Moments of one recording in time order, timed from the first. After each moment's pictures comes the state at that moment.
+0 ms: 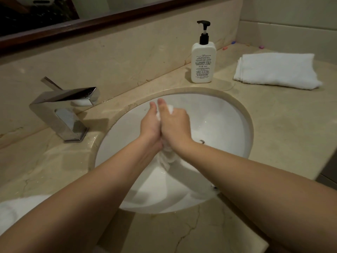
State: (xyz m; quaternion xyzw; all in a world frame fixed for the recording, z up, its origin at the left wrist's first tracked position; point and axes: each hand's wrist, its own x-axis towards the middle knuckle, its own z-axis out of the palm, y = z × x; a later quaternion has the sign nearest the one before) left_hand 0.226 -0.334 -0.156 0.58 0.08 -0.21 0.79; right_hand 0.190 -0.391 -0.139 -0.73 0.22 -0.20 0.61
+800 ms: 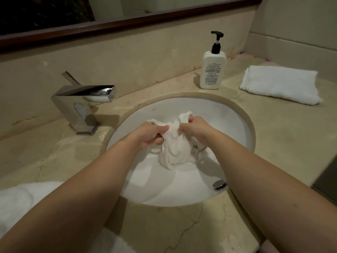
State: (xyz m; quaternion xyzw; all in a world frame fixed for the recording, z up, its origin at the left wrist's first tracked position) left_hand 0.254 -0.271 -0.164 0.80 -0.03 -0.31 0.52; right_hand 0.198 -0.448 -0.162 -0.77 0.23 0.06 0.60
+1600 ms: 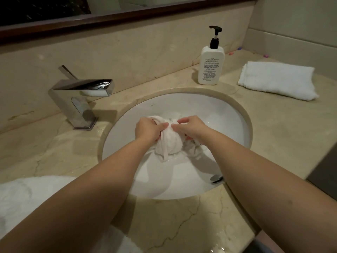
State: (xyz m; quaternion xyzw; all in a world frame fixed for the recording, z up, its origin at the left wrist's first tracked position) left_hand 0.244 -0.288 -0.182 0.90 0.03 -0.08 0.43; right_hand 0.194 -0.446 -0.174 -0.82 0.20 0.06 0.53
